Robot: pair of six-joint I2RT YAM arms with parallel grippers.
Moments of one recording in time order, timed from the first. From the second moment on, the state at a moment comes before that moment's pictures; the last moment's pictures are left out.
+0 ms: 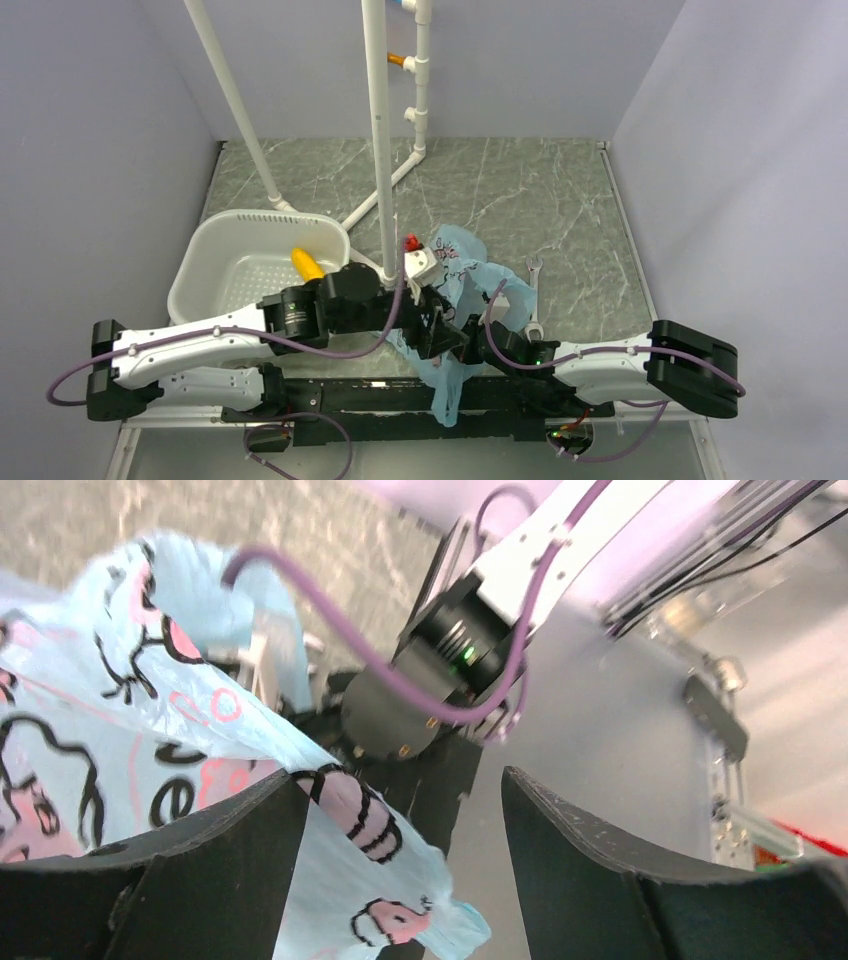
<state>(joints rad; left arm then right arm) -1.30 1.06 0.97 -0.18 0.08 -0.40 1.20 1.08 0.09 0.41 0.36 1.04</state>
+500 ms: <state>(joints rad) -1.30 1.07 1.22 -0.41 -0.18 -0.44 1.20 1.07 0.08 0.41 0.36 1.04</state>
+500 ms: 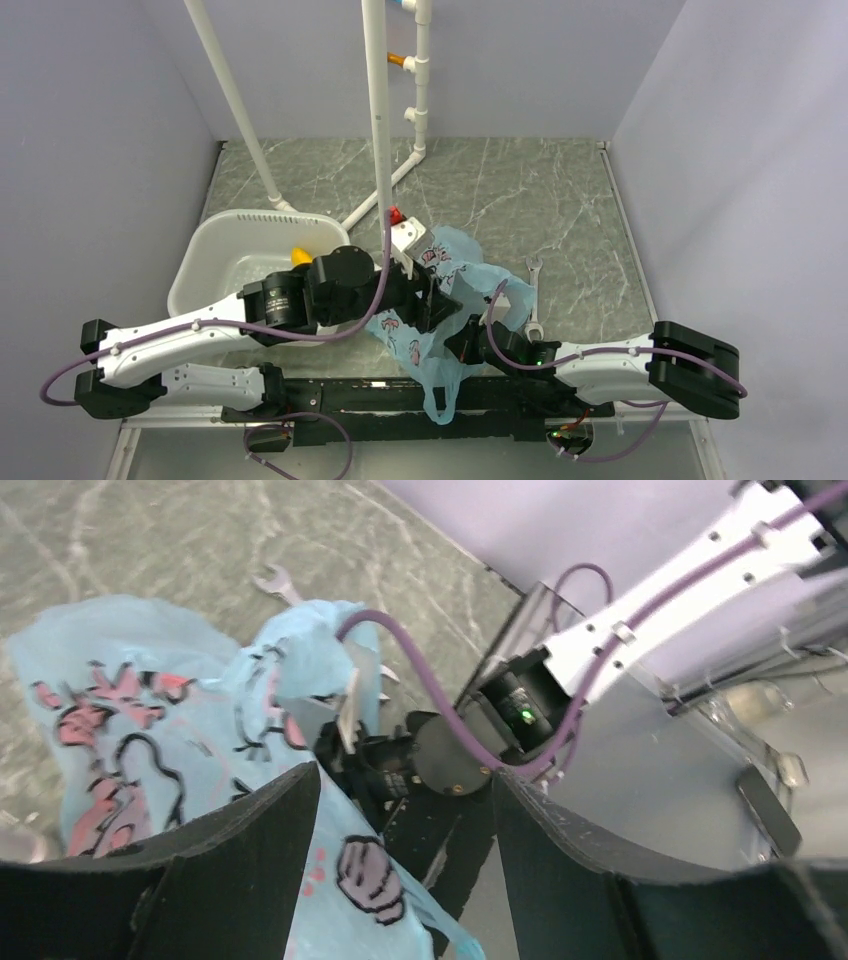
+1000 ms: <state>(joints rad) -1.30 1.30 1.16 -0.38 0.03 -0.41 1.20 1.04 0.06 0.42 0.36 1.04</state>
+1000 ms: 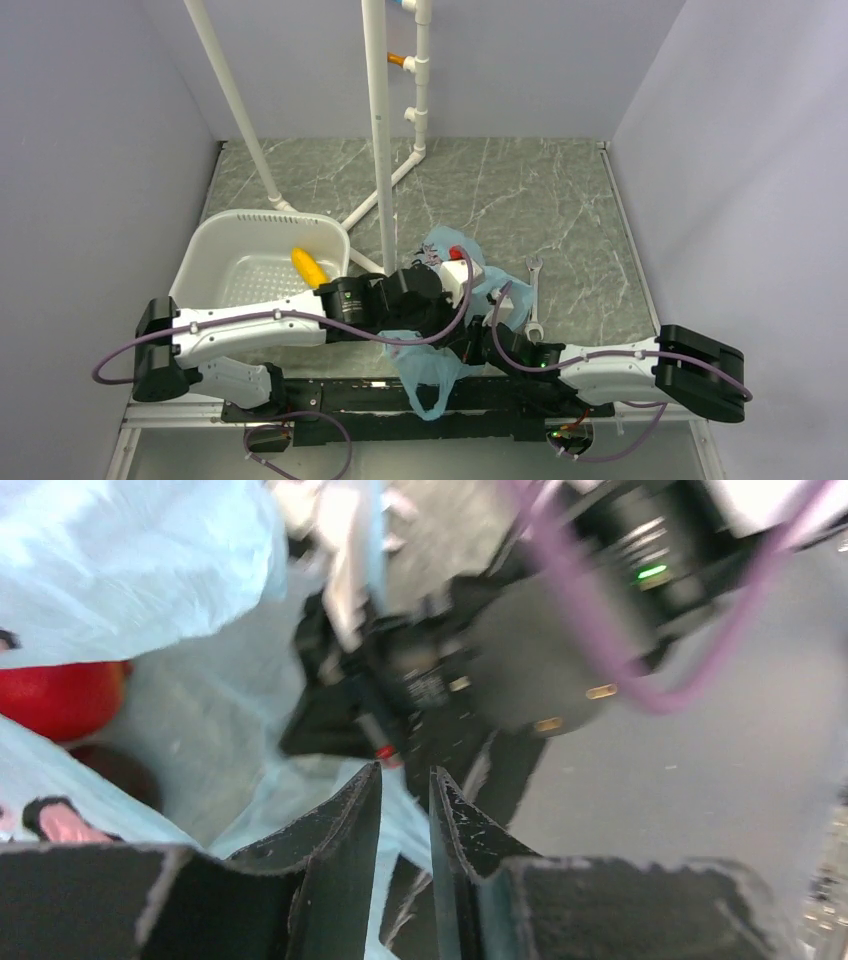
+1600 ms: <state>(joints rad) -1.24 1.45 0.93 -0.53 -0.54 -0.50 1.20 1.08 0.08 0.42 0.34 1.00</state>
